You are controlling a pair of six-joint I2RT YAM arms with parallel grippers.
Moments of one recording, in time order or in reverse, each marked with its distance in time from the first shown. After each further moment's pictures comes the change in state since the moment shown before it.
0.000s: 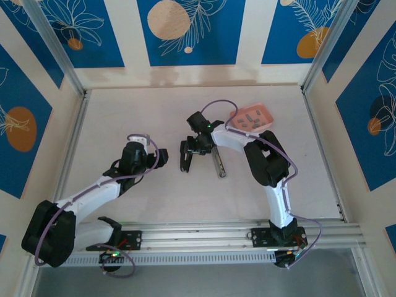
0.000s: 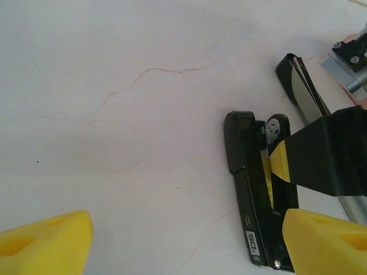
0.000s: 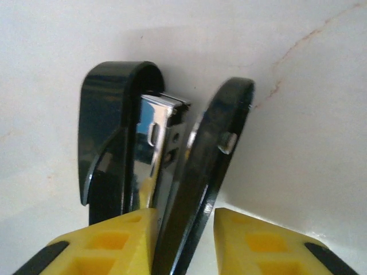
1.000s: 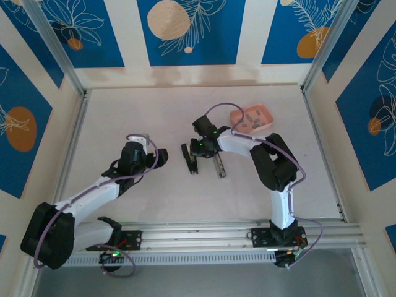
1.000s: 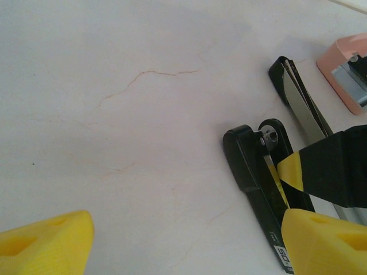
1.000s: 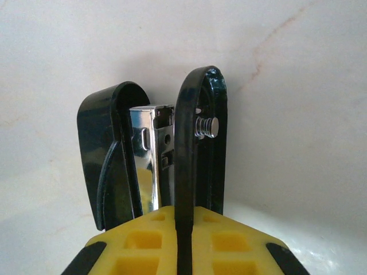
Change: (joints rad) left arm 0.005 -0.017 0.000 -0.003 0.025 0.000; right arm -0.011 -0.123 -0.205 0.175 -0.016 -0.014
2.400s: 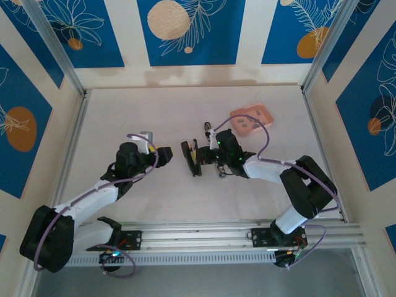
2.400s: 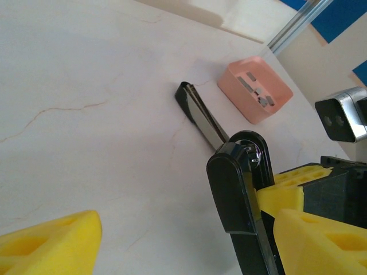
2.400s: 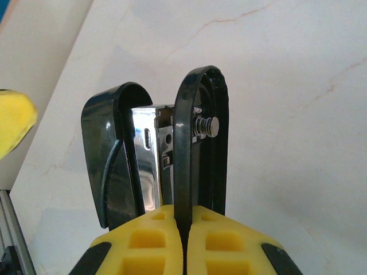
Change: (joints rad) left arm 0.016 -0.028 -0.055 0.247 0.247 -0.003; right arm -0.003 -0.402 -0.567 0.667 -0.138 -0.057
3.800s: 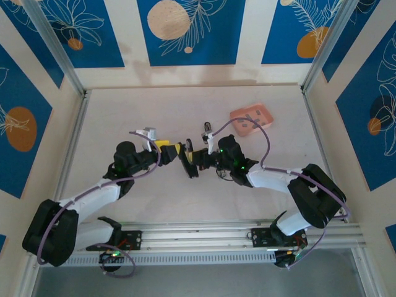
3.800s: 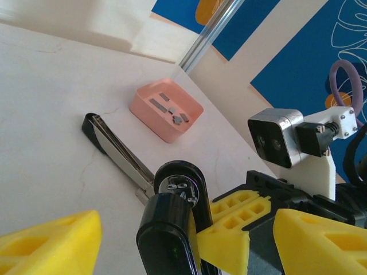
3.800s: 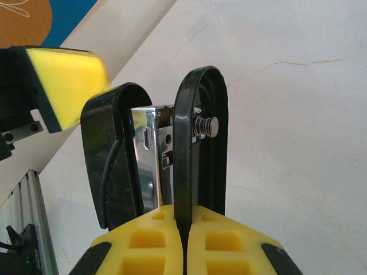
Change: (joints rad) left arm 0.000 0.061 -0.008 0.286 0.241 -0.070; right arm 0.069 -0.098 -0.097 0.184 -0.003 -0.085
